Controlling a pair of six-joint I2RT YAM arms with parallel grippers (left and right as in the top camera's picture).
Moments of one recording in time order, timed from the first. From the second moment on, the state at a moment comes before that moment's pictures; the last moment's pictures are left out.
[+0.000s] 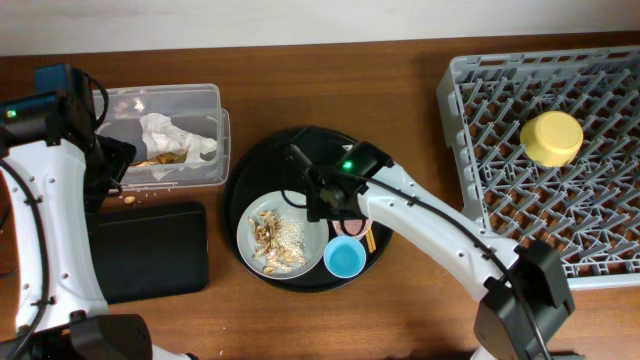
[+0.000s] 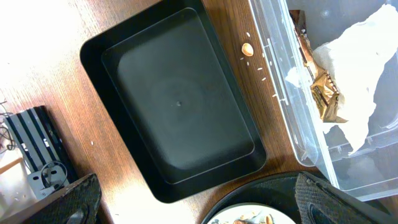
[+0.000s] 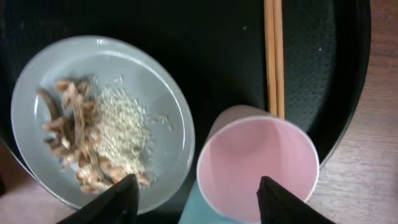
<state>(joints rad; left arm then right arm) 0.22 1.69 1.83 -1.61 -0.24 -1.01 0.72 1.82 1.54 -1.08 0.07 0.70</state>
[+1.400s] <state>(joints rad) 0.22 1.69 1.83 -1.61 -0.24 -1.01 0.50 1.96 2.07 -1.48 0.04 0.61</state>
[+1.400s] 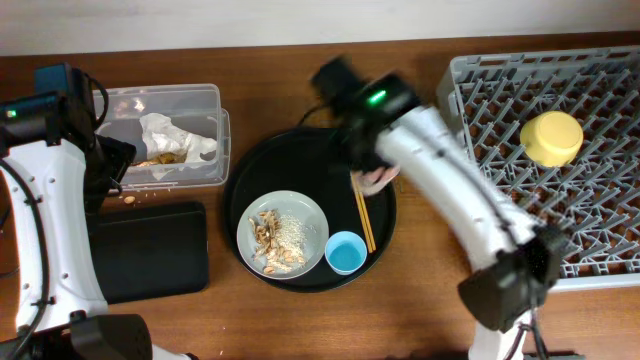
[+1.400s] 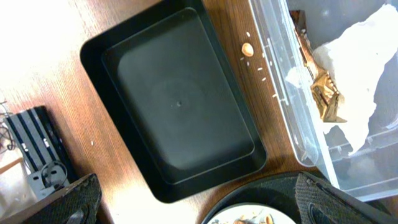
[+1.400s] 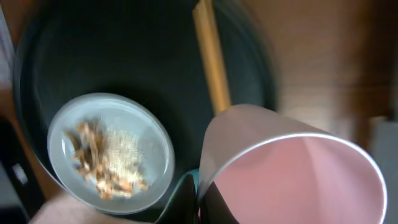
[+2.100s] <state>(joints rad) 0.22 1.69 1.83 -1.61 -0.24 -1.01 -0.72 1.82 1.81 -1.60 -0.88 -0.26</state>
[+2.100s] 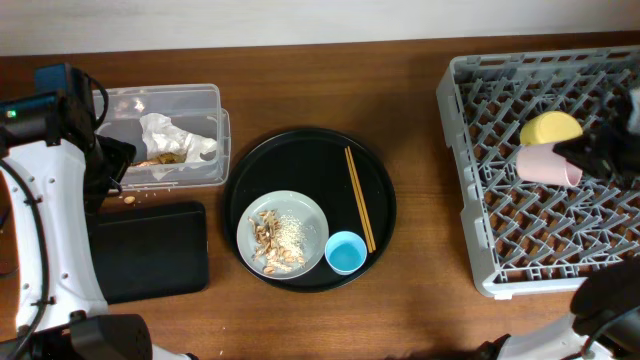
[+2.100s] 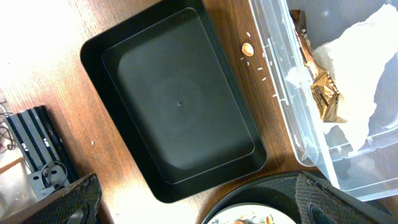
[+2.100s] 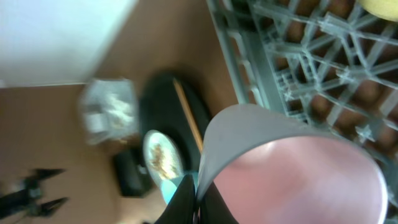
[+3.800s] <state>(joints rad) 0.22 1.69 1.83 -1.61 -0.24 -1.01 -0.99 1.76 1.58 -1.51 -0.85 -0.22</state>
